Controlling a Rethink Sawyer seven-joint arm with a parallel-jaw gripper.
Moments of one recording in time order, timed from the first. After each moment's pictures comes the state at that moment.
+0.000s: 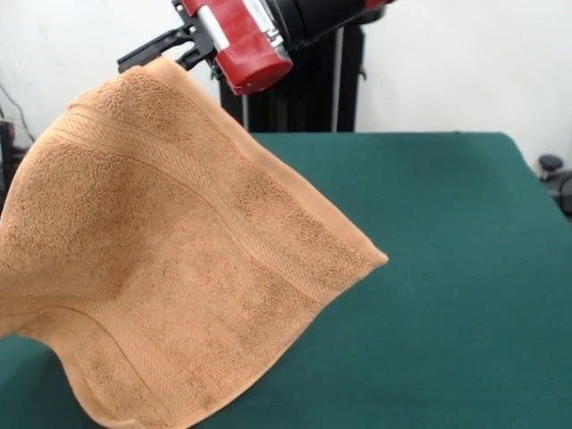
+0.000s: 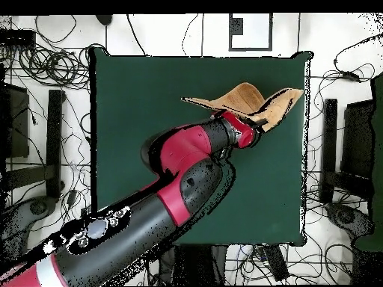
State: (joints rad) arm 0.47 0.10 -1.30 1.43 0.62 0.23 2.01
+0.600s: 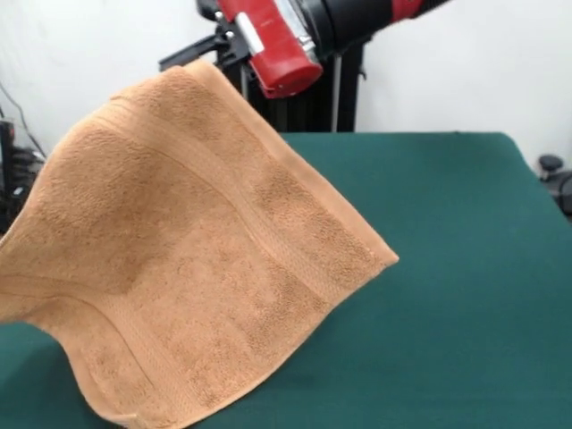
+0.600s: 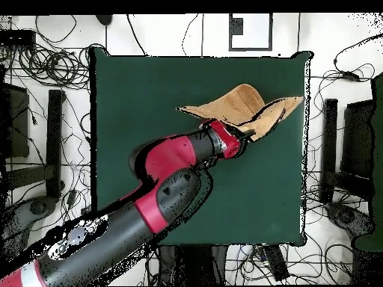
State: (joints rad) arm 0.56 0.19 -1.35 1.49 0.69 0.26 2.15
